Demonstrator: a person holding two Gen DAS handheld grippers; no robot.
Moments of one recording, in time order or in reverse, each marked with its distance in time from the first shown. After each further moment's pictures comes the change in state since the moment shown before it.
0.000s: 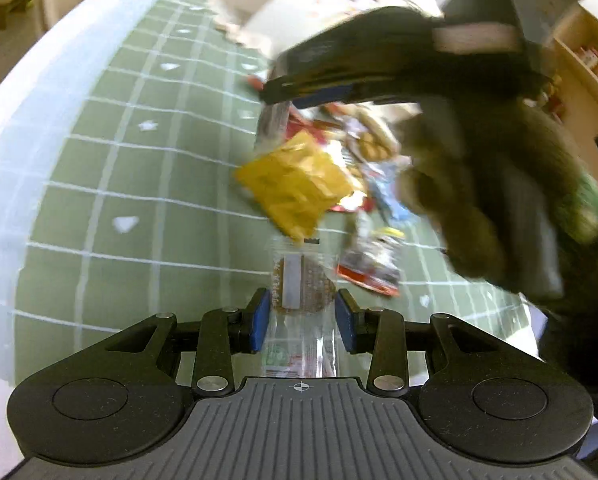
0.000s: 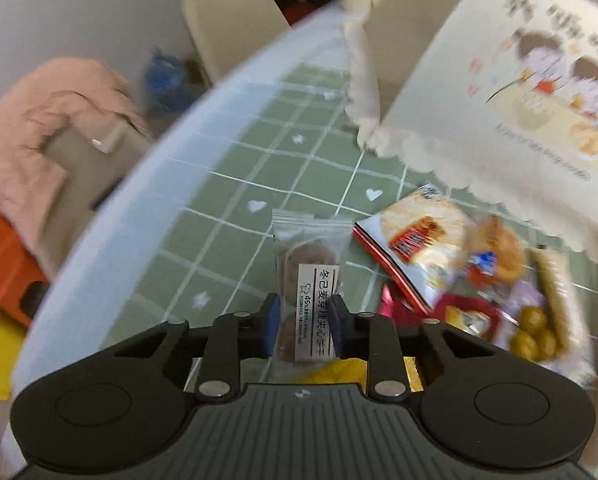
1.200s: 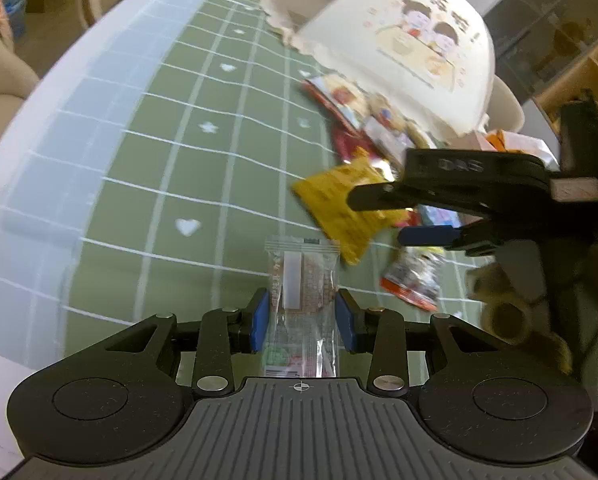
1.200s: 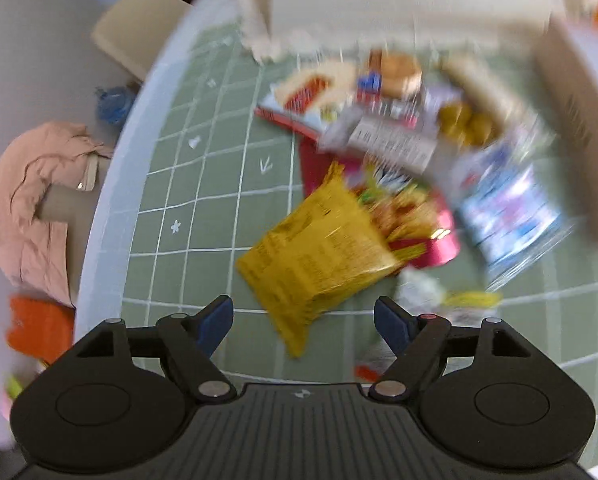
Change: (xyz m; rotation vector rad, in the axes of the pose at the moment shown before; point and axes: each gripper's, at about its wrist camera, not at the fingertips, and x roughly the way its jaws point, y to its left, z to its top) left arm -0.014 0.038 0.001 -0.103 -0.010 0.094; right arm 0.022 -0.037 -0.057 0.486 0.216 0.004
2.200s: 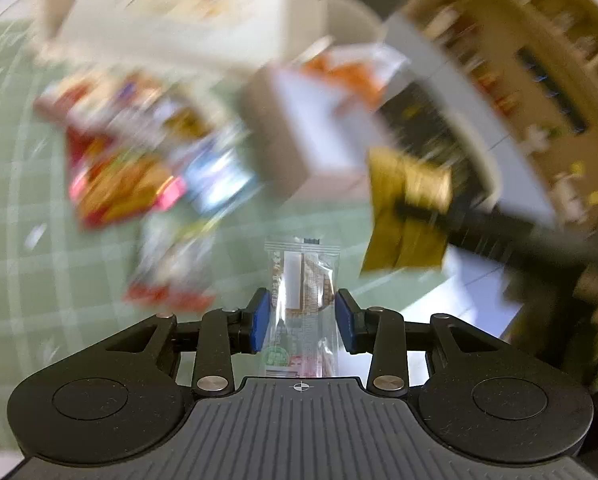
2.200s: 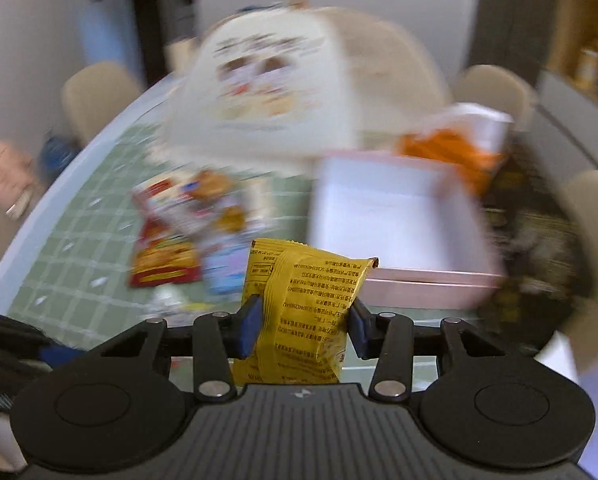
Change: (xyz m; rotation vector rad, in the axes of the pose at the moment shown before) left arm 0.033 -0.191 -0.001 0.340 0.098 -0.289; right arm -0.196 -0.160 -0.078 -0.171 -0.462 -0.297
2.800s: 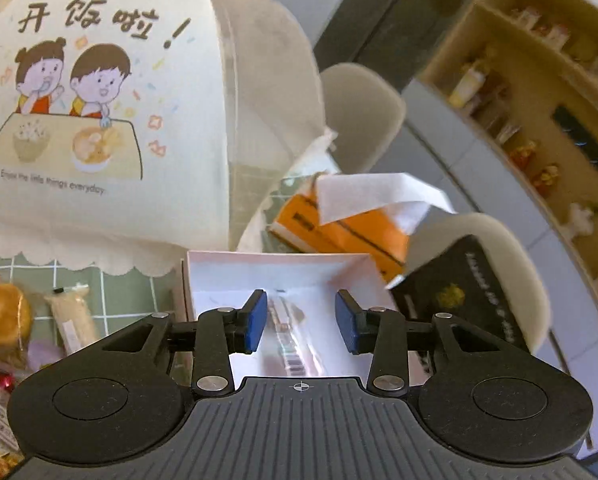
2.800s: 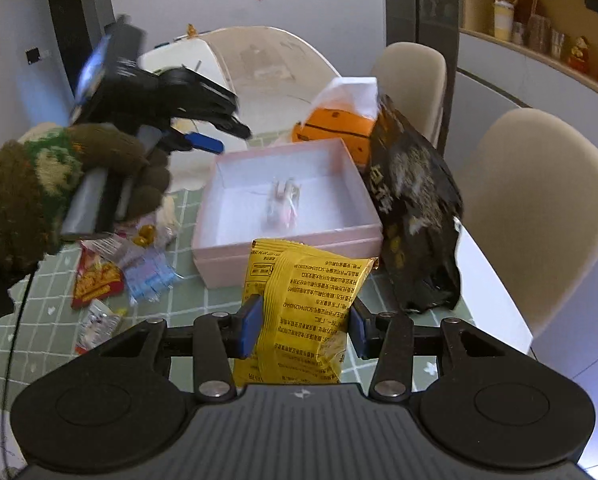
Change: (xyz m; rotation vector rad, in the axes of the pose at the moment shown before) left arm 0.165 -0.041 0.173 0.006 -0.182 0.098; right arm -0.012 -0.079 -0.045 0.185 -0.018 -0.047
